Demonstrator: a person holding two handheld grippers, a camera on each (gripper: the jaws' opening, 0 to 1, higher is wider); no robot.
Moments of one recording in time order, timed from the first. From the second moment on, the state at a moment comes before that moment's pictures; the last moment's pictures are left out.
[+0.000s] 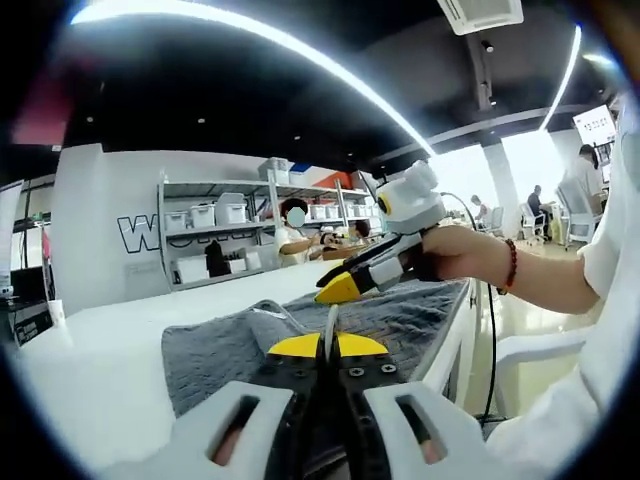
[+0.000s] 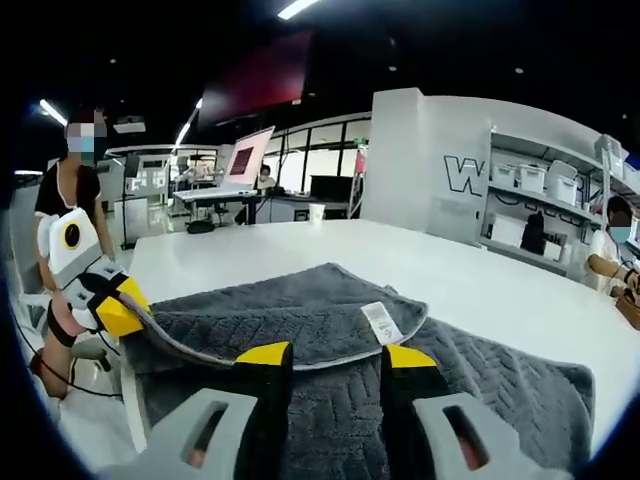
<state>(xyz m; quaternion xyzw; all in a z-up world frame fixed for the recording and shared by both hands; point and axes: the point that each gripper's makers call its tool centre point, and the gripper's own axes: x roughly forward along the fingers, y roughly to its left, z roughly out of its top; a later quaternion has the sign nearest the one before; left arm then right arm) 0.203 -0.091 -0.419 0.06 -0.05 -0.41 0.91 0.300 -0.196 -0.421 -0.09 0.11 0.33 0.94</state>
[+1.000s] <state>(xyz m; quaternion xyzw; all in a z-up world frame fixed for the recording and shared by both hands) 0.205 -0.073 -0.423 0.06 -0.05 -0.40 0.91 0.325 -0.181 -0.429 -0.10 0.14 0.33 0.93</state>
